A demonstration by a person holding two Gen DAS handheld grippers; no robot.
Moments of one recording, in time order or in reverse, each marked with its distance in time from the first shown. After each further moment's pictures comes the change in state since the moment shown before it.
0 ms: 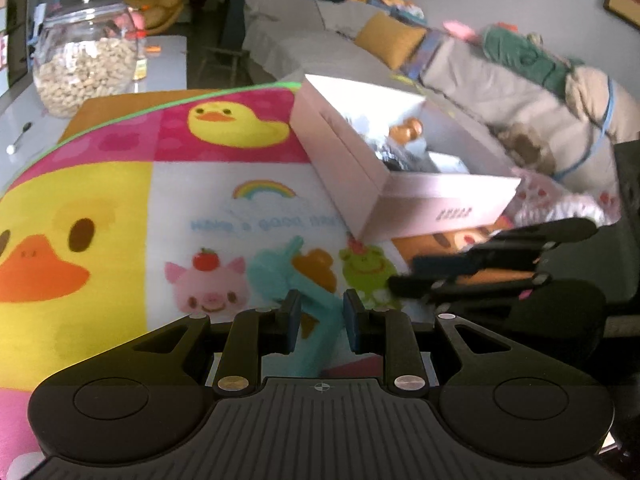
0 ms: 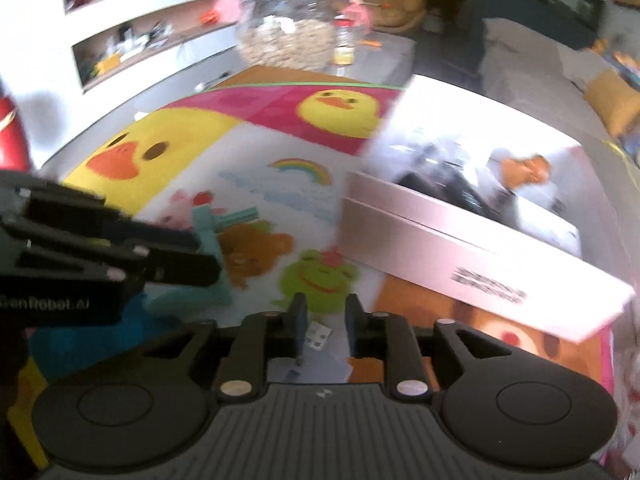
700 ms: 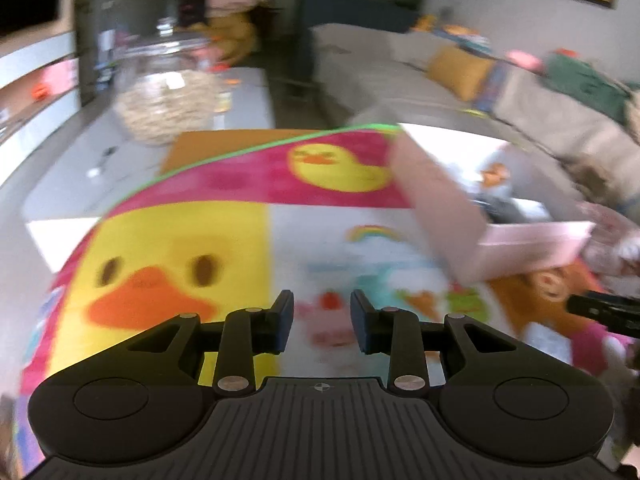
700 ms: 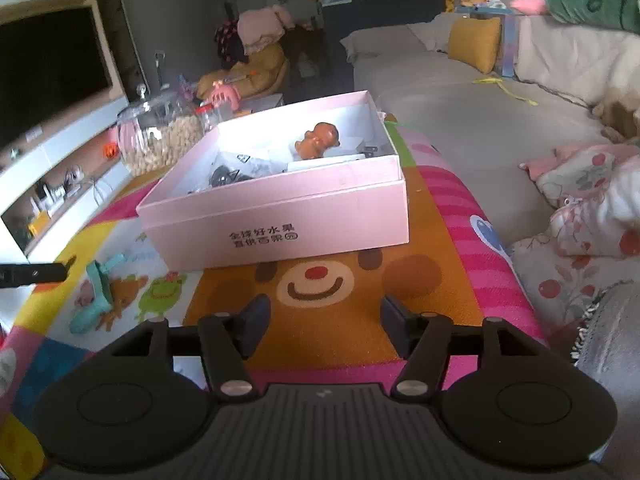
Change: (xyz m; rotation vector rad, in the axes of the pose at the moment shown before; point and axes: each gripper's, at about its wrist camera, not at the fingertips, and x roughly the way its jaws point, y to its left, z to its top) left arm -0.038 0.042 0.007 -0.061 -0.103 0.246; right arm -0.038 -0.103 -0.086 0.443 -0.225 -0.083
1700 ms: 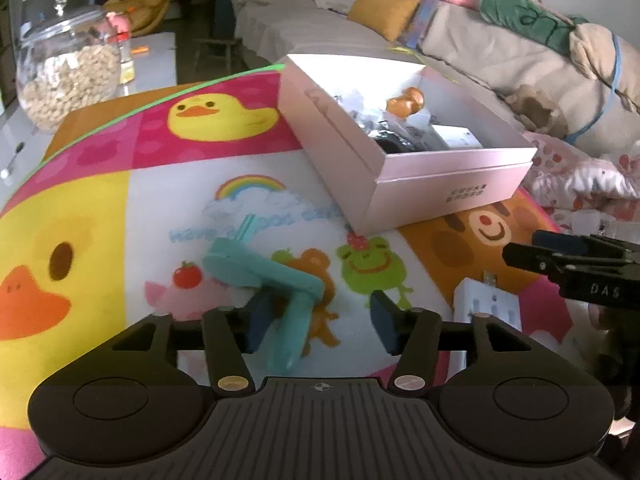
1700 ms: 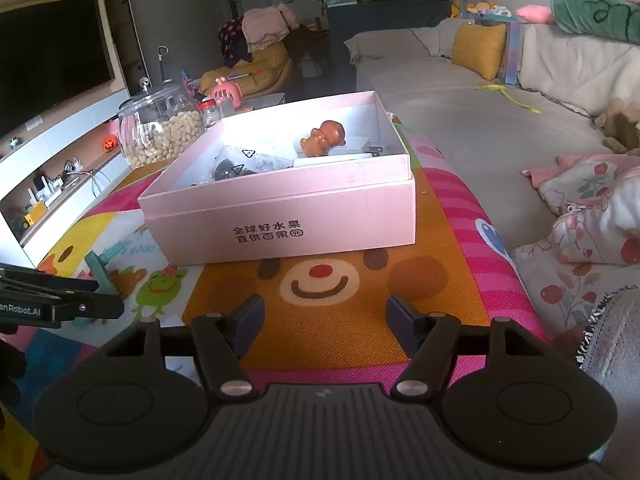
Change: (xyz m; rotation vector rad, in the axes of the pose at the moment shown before) left arm 0.050 -0.068 -0.004 0.151 0.149 -0.198; right arm 0.002 0.009 -0.005 -0.041 0.001 -0.014
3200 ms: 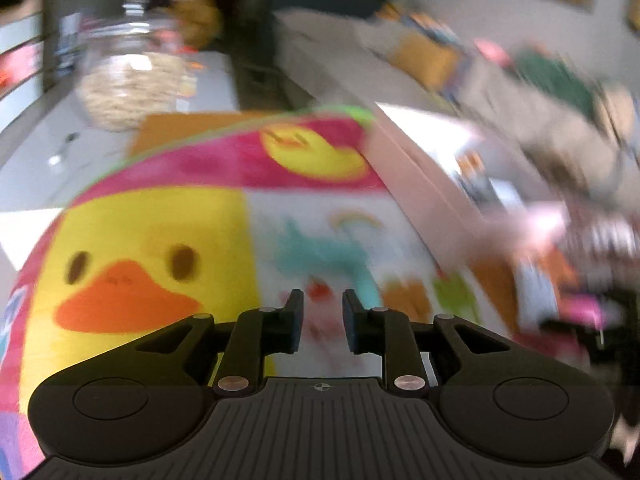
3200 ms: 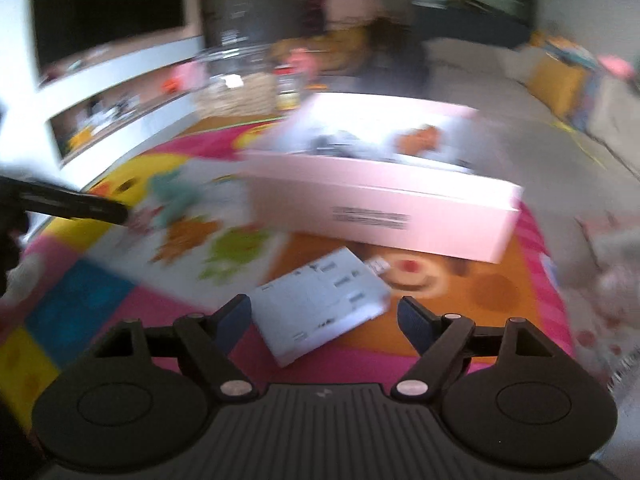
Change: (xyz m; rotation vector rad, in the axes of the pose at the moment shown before) left arm -0.051 0.086 -0.010 -0.176 -0.161 0.049; right arm -0.008 0.031 0.001 -0.210 0.052 0.089
